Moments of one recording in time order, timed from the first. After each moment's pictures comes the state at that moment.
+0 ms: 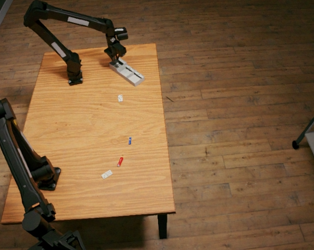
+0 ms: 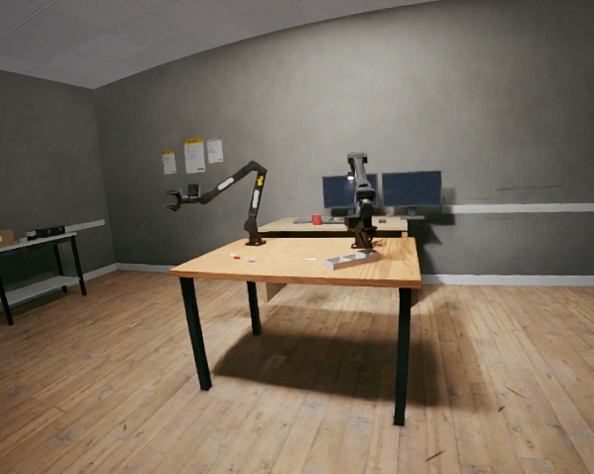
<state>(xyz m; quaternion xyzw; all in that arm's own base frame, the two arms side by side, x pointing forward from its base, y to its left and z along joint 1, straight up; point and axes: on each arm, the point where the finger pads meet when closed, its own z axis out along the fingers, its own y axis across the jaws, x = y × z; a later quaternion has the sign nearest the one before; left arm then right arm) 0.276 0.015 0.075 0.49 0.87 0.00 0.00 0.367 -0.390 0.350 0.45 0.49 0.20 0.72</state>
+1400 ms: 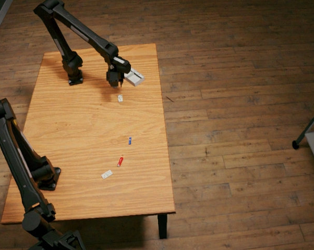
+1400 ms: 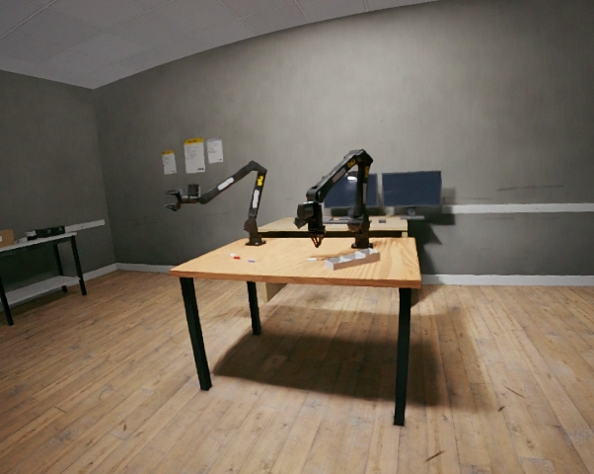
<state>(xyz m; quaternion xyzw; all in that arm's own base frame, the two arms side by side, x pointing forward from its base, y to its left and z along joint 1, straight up) 0.256 -0.220 0.077 0.75 0.66 0.00 0.00 0.367 -0.390 0.350 0.45 0.49 0.20 0.72</state>
